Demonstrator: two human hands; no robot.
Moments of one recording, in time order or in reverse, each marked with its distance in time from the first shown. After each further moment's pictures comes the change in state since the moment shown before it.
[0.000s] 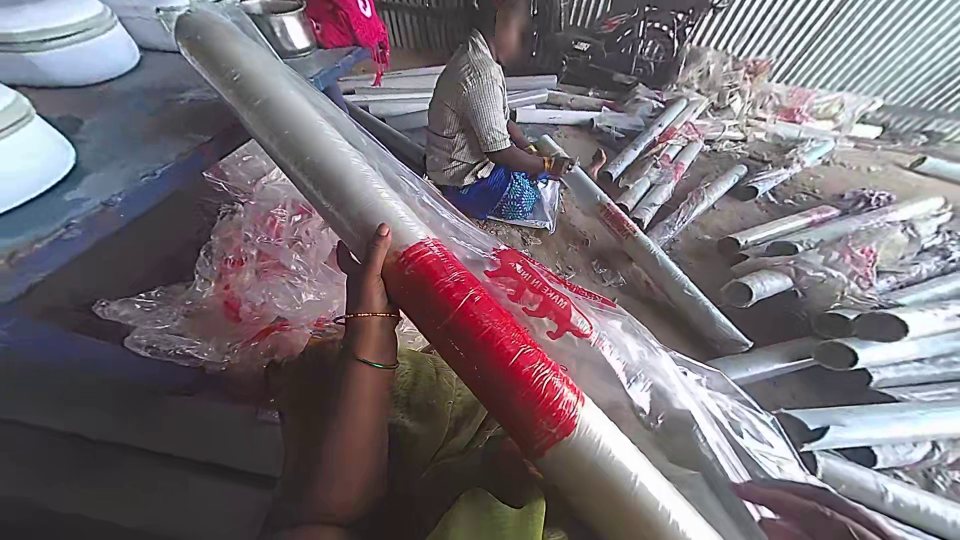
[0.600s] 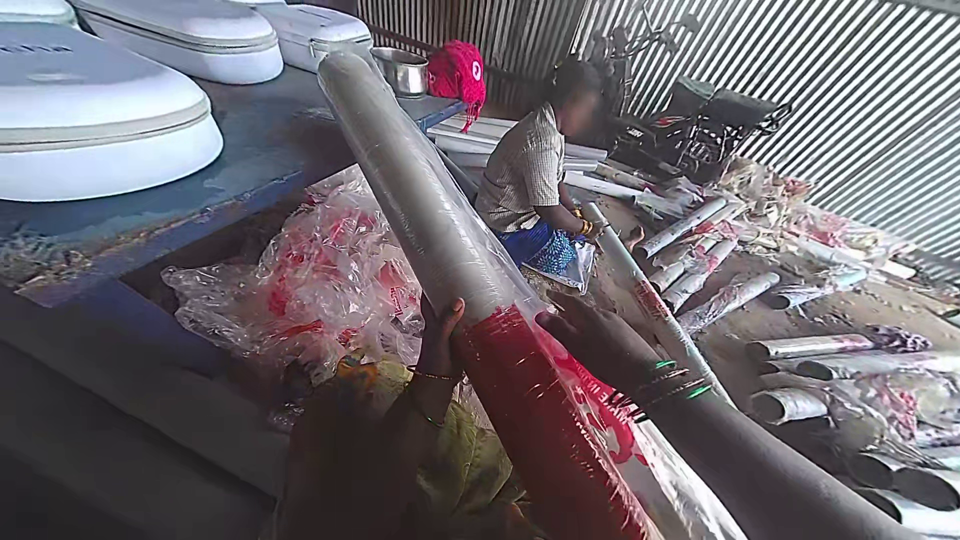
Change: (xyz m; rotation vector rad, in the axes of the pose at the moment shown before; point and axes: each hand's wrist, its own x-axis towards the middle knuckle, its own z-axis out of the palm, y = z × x) left_hand 0.002 -0.013 -0.015 -0.289 -0.051 -0.104; right_hand 0.266 -0.150 0.133 -0.344 -0.501 -0.093
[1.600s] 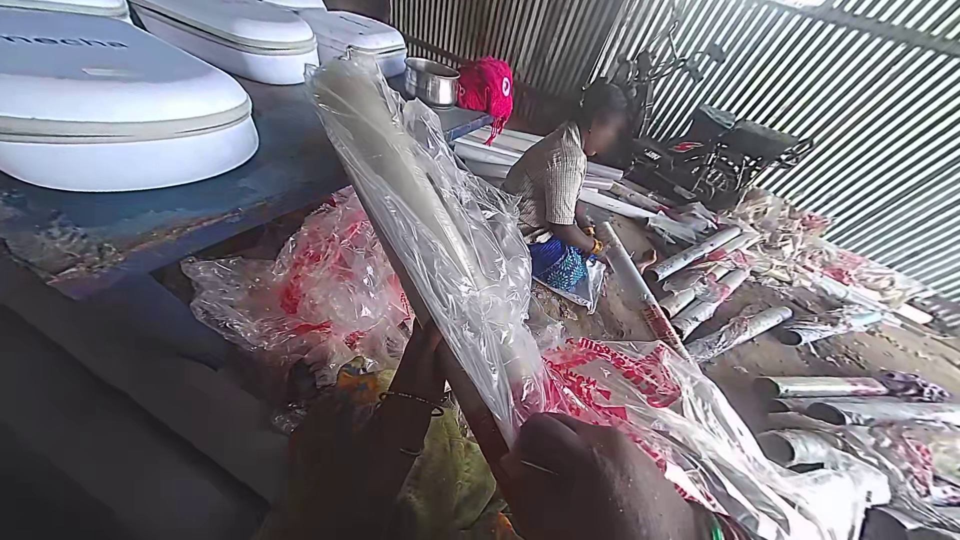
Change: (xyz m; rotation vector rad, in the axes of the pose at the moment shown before) left_hand -0.002 0.043 -0.017 0.041 0.095 -0.085; right_hand -0.068 -0.036 0.049 -0.031 0.312 -0.794
